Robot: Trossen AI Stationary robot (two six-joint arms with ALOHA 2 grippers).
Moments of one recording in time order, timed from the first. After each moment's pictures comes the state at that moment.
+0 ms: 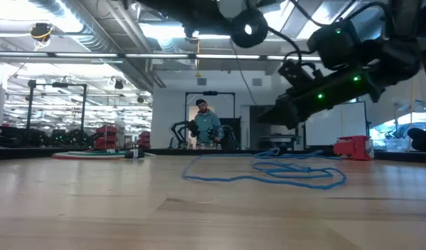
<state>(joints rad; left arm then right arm) 0.04 1.49 1.07 0.18 -0.32 0.19 -0.08 1.69 0.40 0.99 0.48 -0.17</state>
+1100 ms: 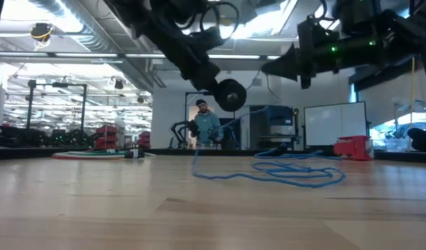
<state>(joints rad) 0.13 1.65 1.07 0.03 -0.58 0.32 -0.20 1.27 0.36 0.89 0.12 0.13</state>
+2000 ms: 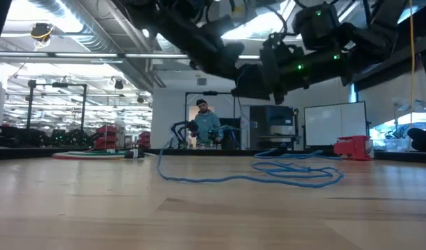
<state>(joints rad) 0.13 1.72 1.14 0.20 -0.49 0.14 -0.13 1.63 0.56 0.88 0.15 0.10</state>
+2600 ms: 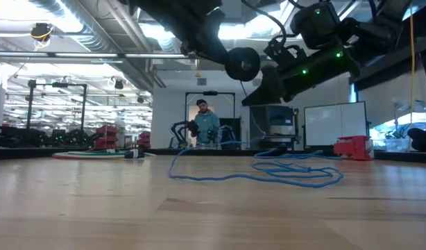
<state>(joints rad) 0.06 1.56 1.14 -0.04 -0.39 0.08 -0.13 1.57 0.56 0.66 0.34 -0.02</state>
